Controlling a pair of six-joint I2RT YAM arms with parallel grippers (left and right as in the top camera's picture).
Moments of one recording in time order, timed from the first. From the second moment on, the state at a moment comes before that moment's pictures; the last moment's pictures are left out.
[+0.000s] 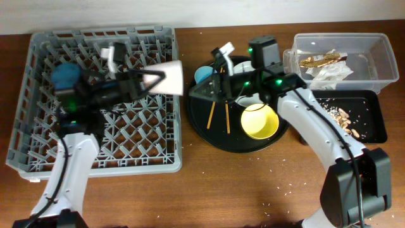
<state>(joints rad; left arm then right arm) 0.09 1.46 0.99 0.40 1.33 -1.03 0.30 1.75 1.37 -0.31 -1.17 0.42</state>
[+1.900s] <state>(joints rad) -0.14 1.99 2.16 -1.47 -0.05 -0.38 0.36 1.92 1.37 -0.28 -0.22 0.54</state>
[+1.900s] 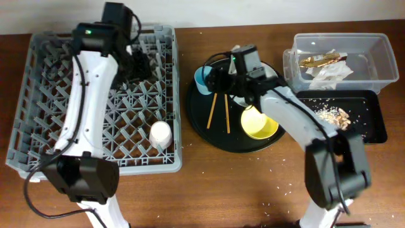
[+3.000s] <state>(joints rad) -0.06 1.99 2.05 -1.58 1.16 0.37 0.09 1.83 1.36 -0.36 -1.33 0.41</state>
